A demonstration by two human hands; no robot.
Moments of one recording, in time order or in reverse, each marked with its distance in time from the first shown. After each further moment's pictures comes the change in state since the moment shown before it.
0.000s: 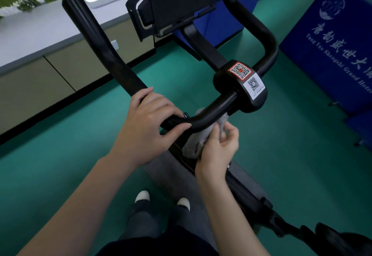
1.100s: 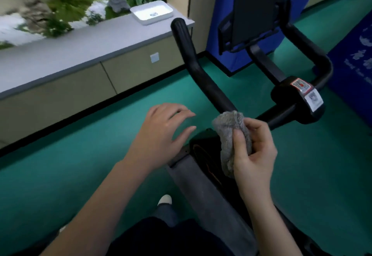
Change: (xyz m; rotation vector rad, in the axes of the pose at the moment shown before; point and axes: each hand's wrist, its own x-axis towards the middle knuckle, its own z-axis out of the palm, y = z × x) left_hand -0.080 -0.058 -0.079 0.091 -0.022 -0.116; right_hand -0.092 -0.024 0.017 -0.433 -0.535 -0.596
